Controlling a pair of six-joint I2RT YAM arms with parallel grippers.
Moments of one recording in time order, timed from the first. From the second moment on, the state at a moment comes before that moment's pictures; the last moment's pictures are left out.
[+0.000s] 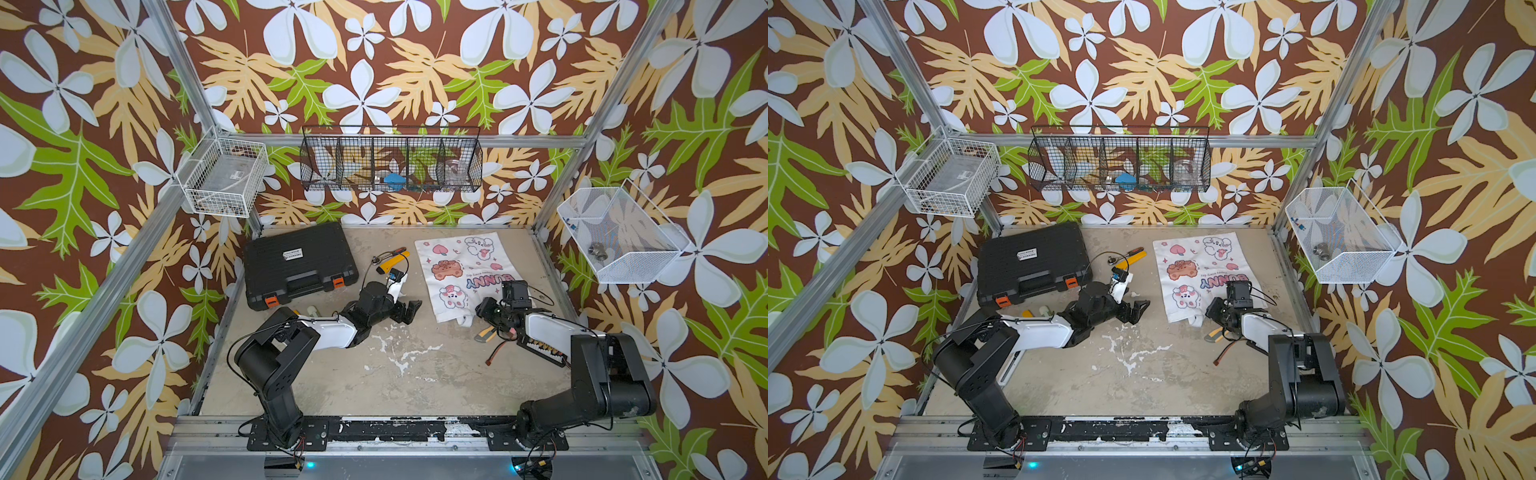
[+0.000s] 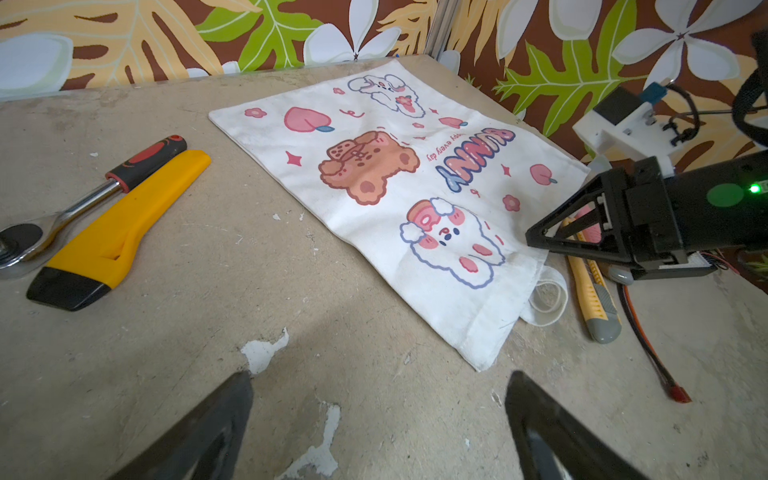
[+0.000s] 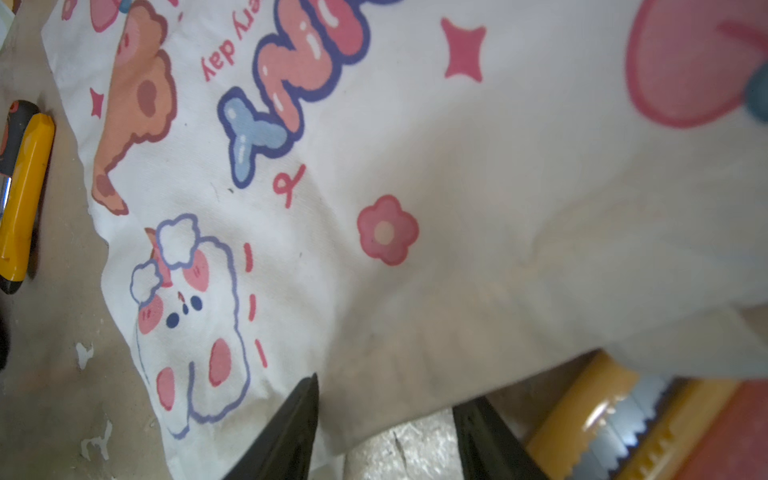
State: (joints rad) left arm -0.68 1.73 0.78 0.56 0.12 -0.20; right arm 0.02 1.51 0.65 -0.11 -0.15 0.61
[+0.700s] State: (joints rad) left arm -0.70 1.69 0.81 0.51 0.11 -0.18; right arm 0.02 1.39 0.69 0.00 -0.16 0.60
